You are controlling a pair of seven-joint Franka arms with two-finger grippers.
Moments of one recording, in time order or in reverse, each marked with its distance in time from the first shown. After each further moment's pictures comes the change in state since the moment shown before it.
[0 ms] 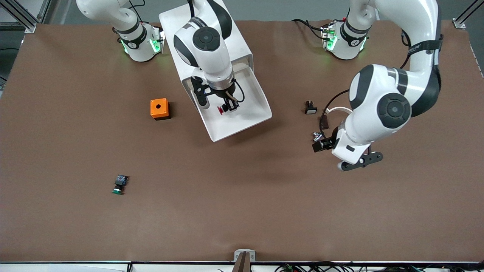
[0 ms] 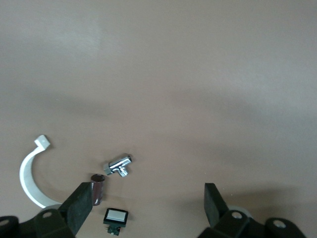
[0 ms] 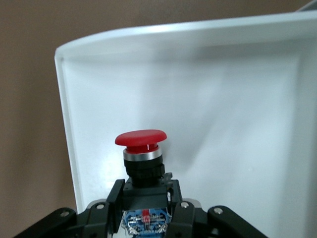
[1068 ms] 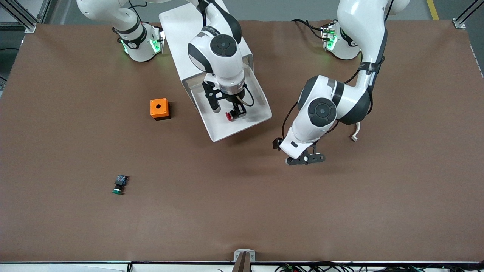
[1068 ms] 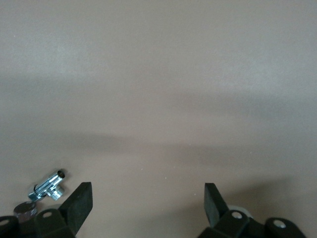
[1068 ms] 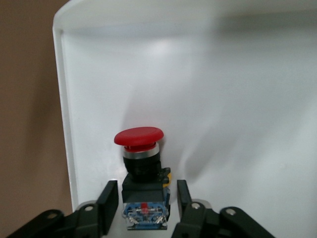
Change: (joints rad) left arm -0.069 0.116 -0.107 -0.048 0.000 0.239 0.010; right arm 0.032 0.085 -0.001 0.065 -0.065 0.020 0.045
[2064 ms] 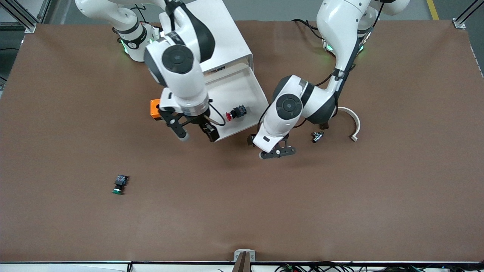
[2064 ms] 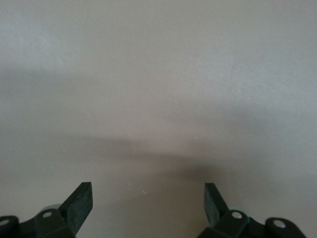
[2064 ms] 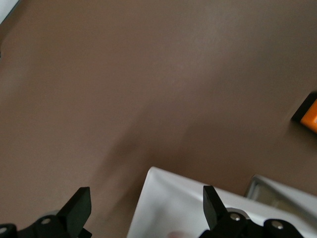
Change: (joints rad) left arm -0.041 0.083 -0.121 0.040 -0.015 0.106 -0.223; right arm -0.238 -0.042 -0.034 0.226 -0.042 -0.303 -0.655
